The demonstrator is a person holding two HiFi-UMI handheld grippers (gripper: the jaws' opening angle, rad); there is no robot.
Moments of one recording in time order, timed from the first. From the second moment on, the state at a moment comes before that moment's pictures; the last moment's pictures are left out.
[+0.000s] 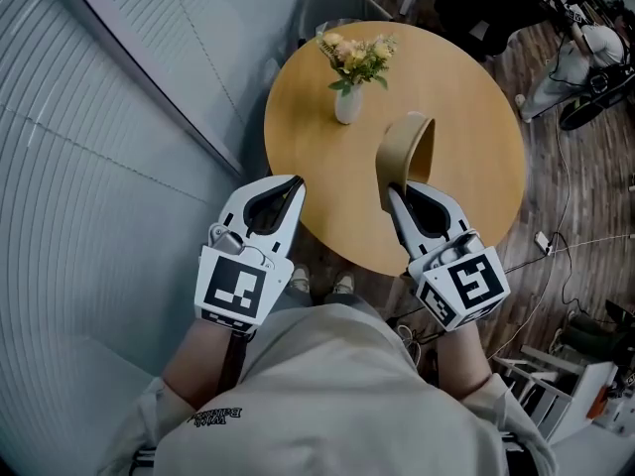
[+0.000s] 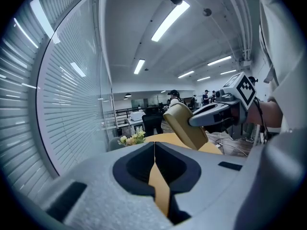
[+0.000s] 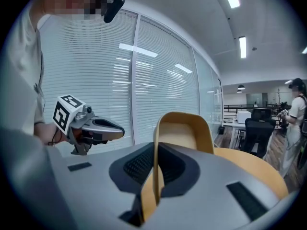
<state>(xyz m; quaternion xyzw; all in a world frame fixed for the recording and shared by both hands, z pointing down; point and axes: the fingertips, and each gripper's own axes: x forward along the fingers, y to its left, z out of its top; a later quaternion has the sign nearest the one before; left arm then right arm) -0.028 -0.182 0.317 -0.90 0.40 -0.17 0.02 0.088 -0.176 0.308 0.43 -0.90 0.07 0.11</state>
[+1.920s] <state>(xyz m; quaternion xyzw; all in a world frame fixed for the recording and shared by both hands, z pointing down) -0.049 -0.278 0.507 -0.88 0.39 -0.24 -0.14 0.015 -0.295 0.559 0.30 -0.88 0.22 0.30</state>
